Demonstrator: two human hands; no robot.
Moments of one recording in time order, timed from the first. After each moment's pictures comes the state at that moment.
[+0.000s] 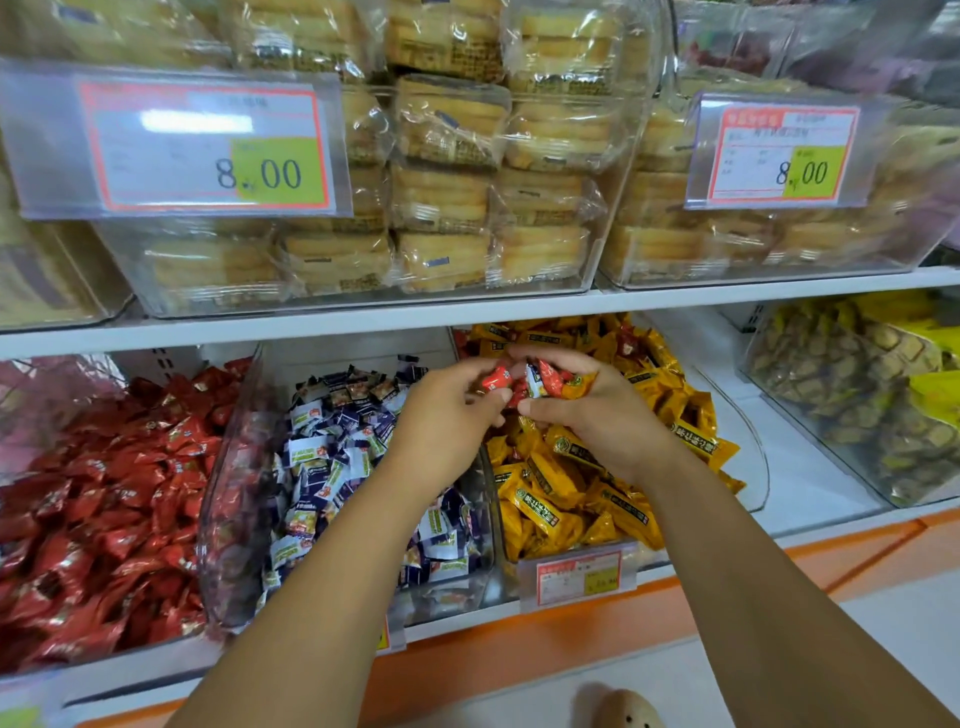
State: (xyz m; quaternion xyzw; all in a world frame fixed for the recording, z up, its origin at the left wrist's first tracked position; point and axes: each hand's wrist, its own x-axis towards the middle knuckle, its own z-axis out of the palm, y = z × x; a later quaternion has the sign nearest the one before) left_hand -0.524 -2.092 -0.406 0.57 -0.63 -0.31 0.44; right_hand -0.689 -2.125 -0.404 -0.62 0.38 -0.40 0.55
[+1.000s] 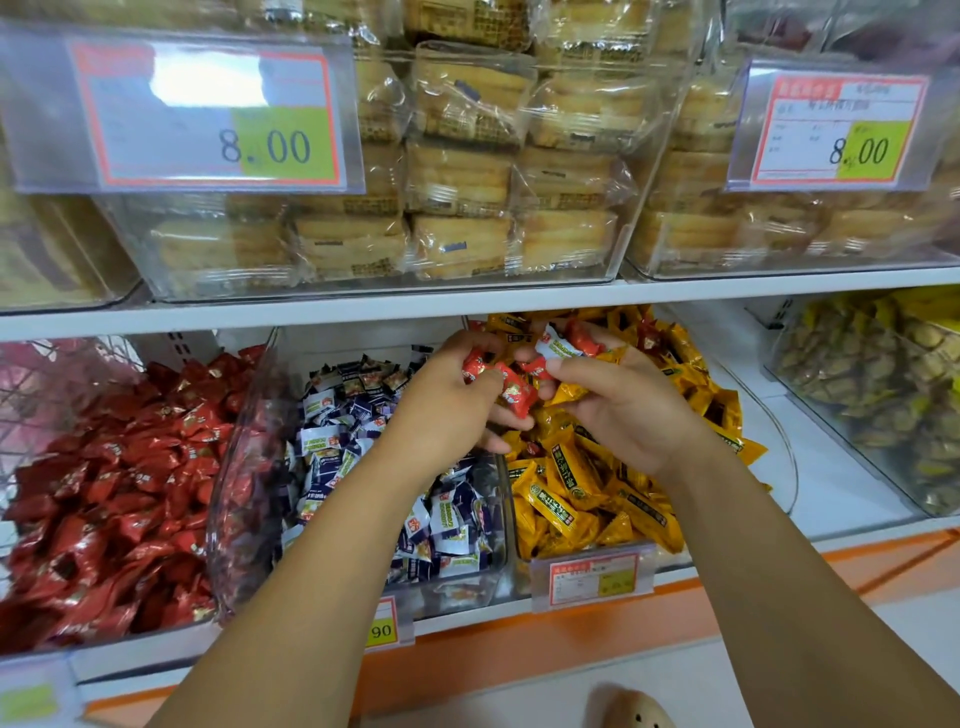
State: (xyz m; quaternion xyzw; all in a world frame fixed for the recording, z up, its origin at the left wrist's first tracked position) left_hand -0.519 -2.085 -0.389 0.54 -0.52 -0.46 0.47; right_hand -0.685 -2.129 -0.396 -0.54 0.30 -0.43 0.66
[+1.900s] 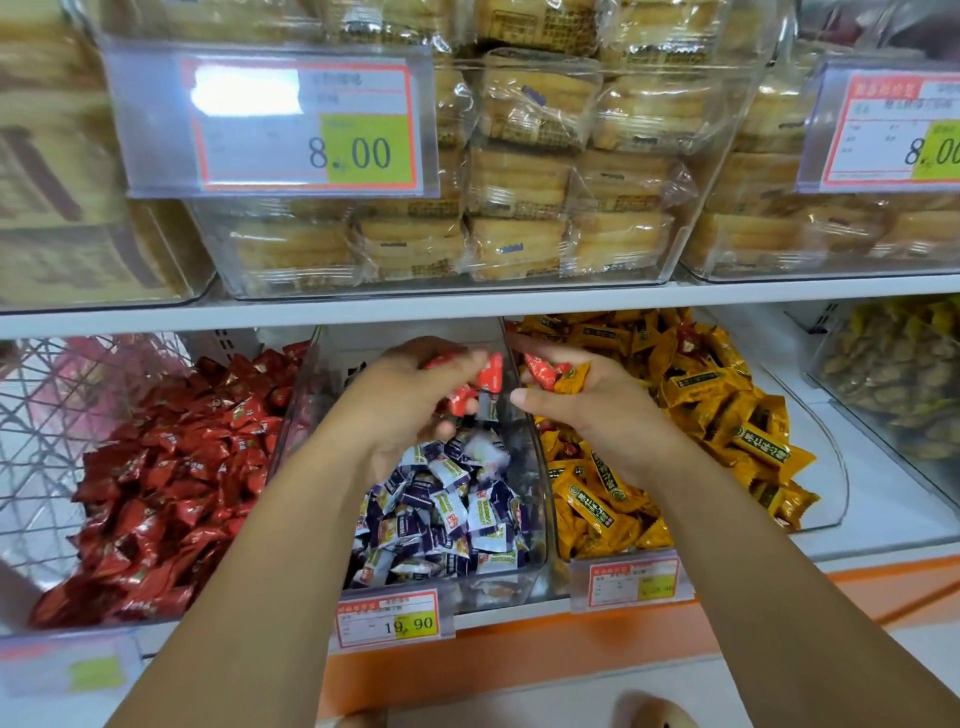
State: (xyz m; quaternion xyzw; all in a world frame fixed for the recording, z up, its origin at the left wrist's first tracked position) left_hand -0.463 -2.071 -0.378 0.57 -0.43 -0.51 0.48; right_hand -0.643 -2.117 -0.399 -0.66 0.40 -0.35 0.52
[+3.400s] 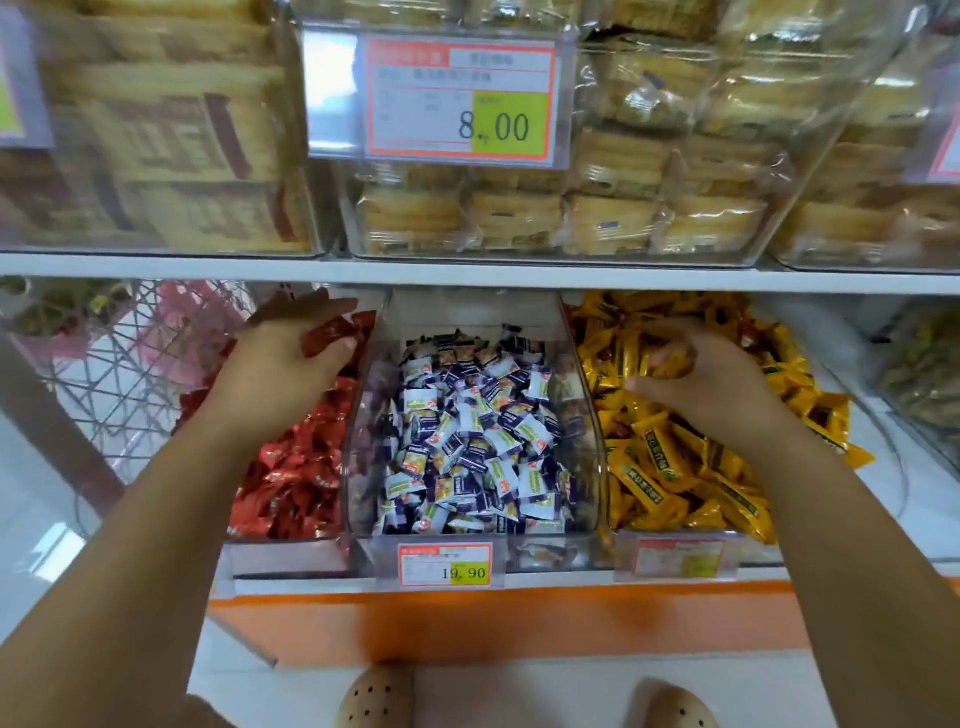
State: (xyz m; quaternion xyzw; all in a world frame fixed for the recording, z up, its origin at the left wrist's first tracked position) left_hand -0.336 -2.021 -0.389 0.74 -0.55 -0.08 0.38; right_hand -0.672 -2.124 -0.390 -0.73 0.57 -0.28 0.26
